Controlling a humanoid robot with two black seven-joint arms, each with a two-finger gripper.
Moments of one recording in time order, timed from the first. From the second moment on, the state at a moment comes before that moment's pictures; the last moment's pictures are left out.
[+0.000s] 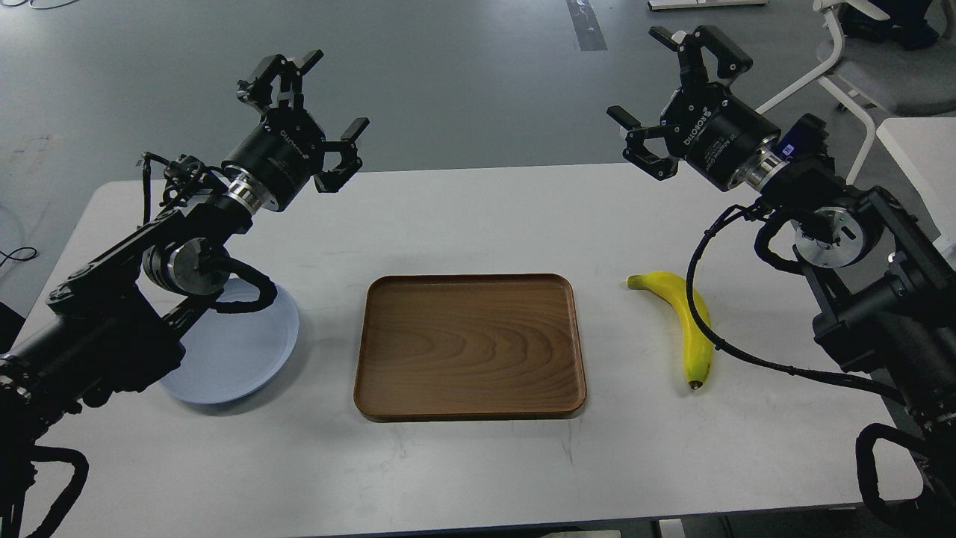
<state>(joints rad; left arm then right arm) -0.81 0.32 -0.63 -0.86 0.05 -0.36 -0.34 0.65 -0.27 1.24 1.01 -0.47 0.48 -0.12</state>
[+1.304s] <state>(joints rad) -0.75 0.36 -0.64 -0.90 0.04 -0.25 -0.33 0.51 -0.25 1.24 1.16 -0.48 0.34 -0.19</state>
